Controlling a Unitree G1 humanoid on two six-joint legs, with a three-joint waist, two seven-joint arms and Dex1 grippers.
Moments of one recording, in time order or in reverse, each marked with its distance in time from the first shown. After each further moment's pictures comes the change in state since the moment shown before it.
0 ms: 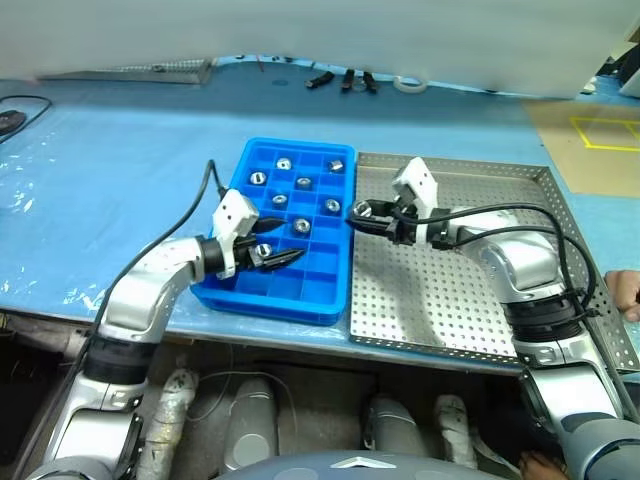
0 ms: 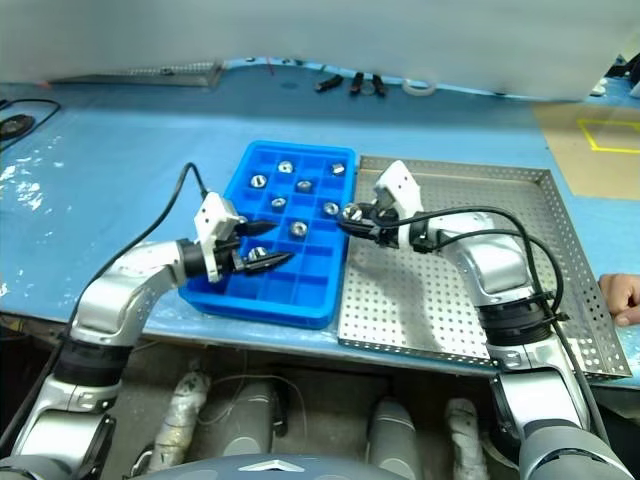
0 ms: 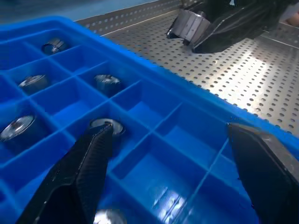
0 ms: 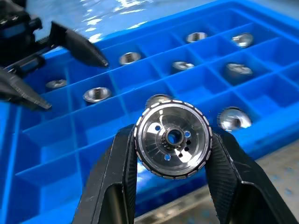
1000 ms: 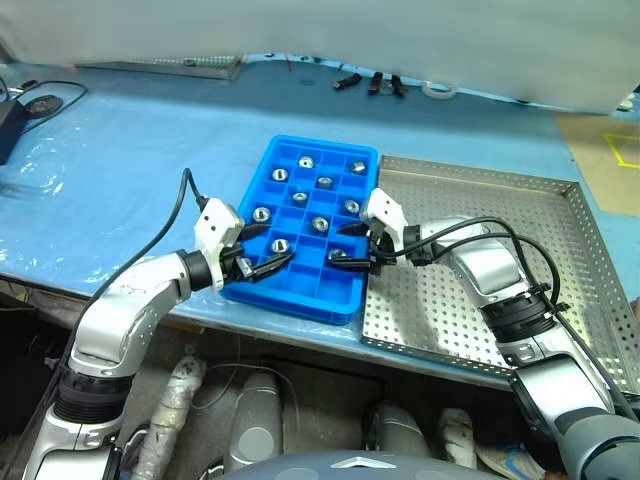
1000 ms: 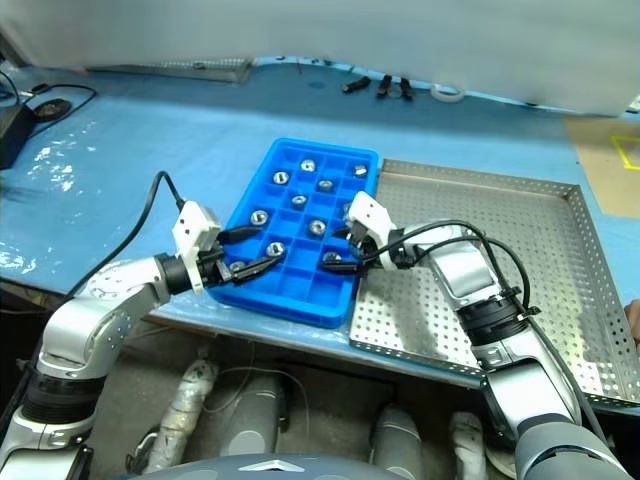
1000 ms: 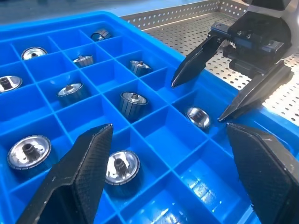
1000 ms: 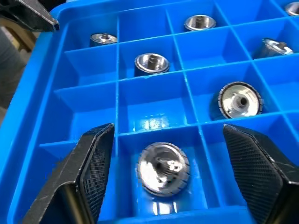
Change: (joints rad) left arm 0.049 0.032 0.010 -0.124 -0.076 0.075 0.101; right arm -0.014 0.020 0.093 0.088 -0.132 -0.107 0.088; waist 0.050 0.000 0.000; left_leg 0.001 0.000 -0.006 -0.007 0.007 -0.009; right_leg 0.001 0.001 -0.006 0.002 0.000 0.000
